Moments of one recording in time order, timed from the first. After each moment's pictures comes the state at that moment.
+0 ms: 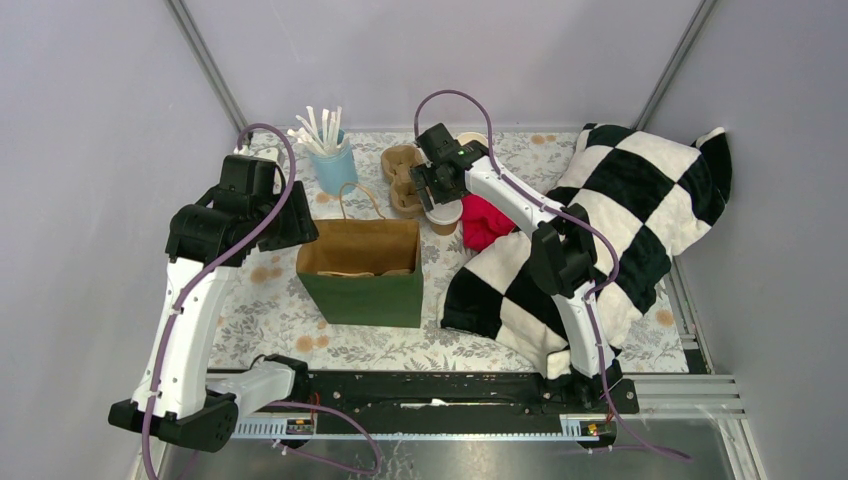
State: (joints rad) left arm -0.25 1.10 1.56 -1.31 -0.07 -0.42; right arm 0.64 2.23 2.07 -0.89 0.14 0.18
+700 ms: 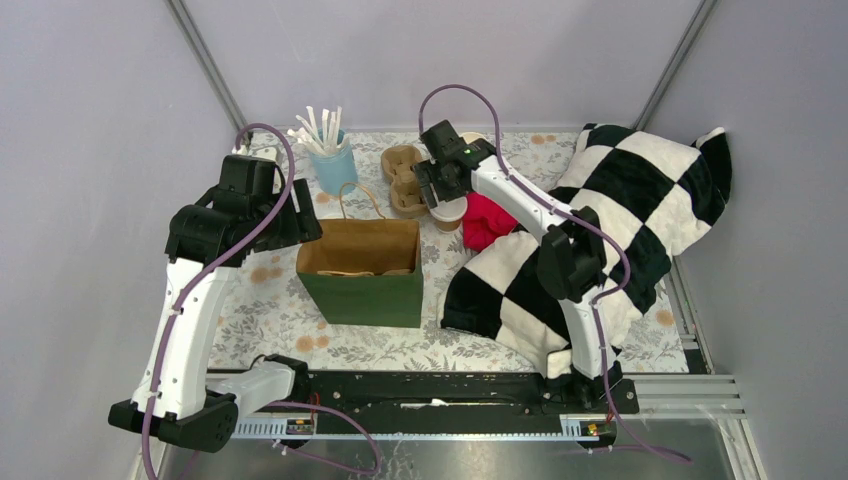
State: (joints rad) left arm -0.25 1.10 1.56 -1.31 -0.08 -0.42; right arm 0.64 2.19 2.05 -0.89 0.18 0.18
